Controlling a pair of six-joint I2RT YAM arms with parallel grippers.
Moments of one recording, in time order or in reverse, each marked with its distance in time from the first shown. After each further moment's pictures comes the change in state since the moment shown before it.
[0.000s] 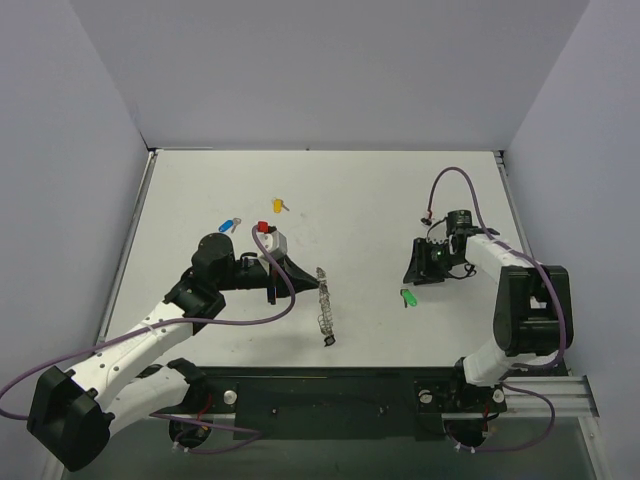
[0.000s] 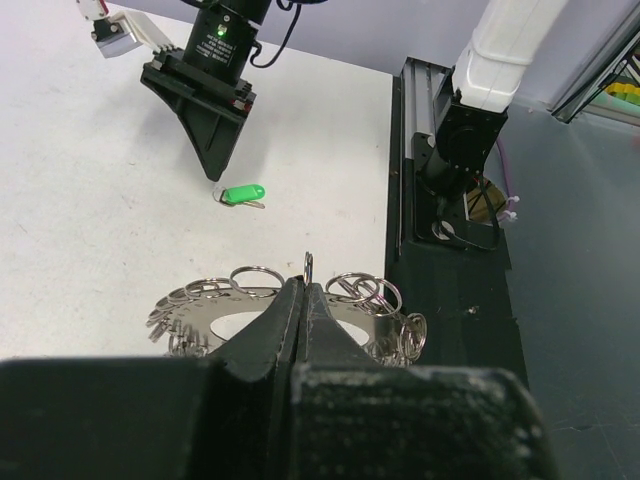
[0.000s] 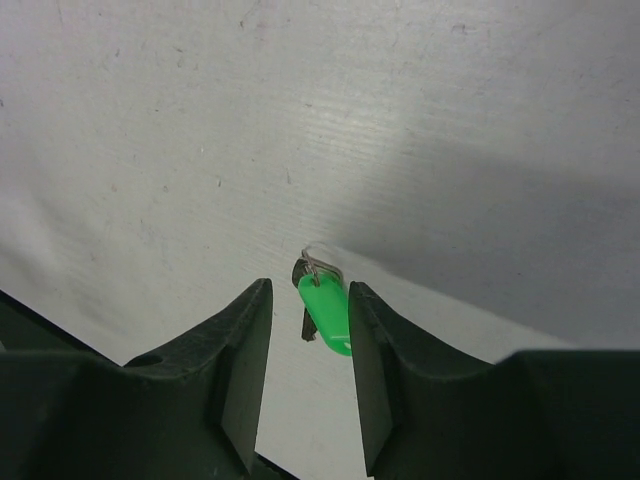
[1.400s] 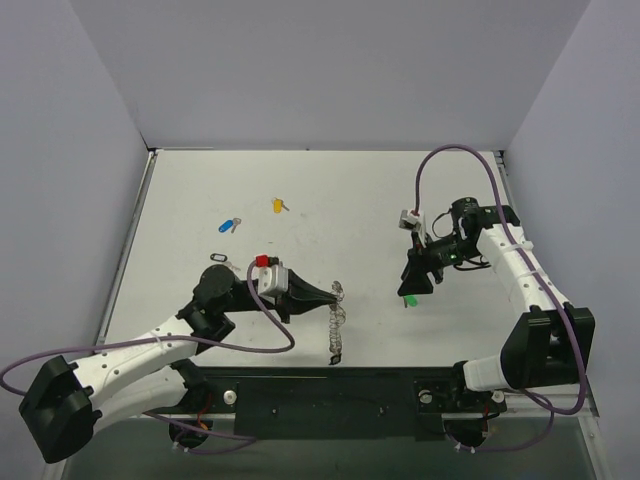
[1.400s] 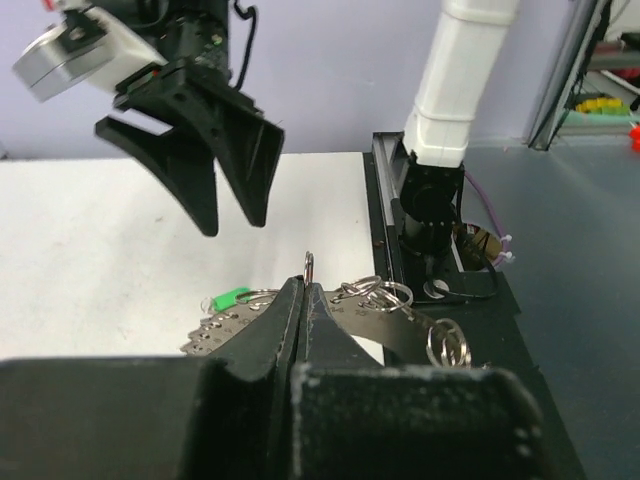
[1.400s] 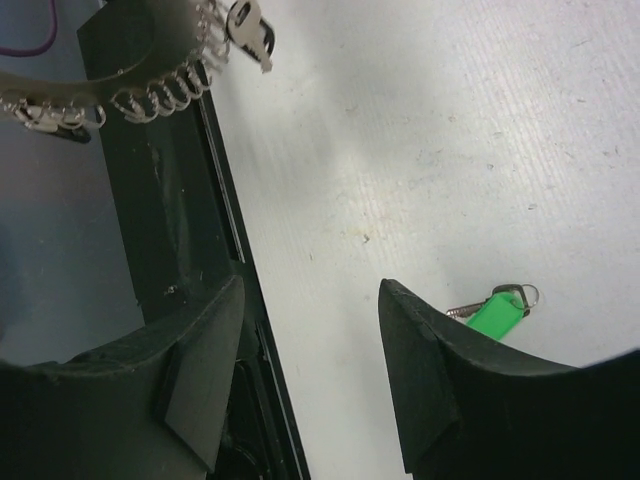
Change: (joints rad) left arm -0.244 -0.035 -0.148 0.422 -0.127 0.054; right arm 0.070 -0.169 0.273 -0.704 -0.469 -0.991
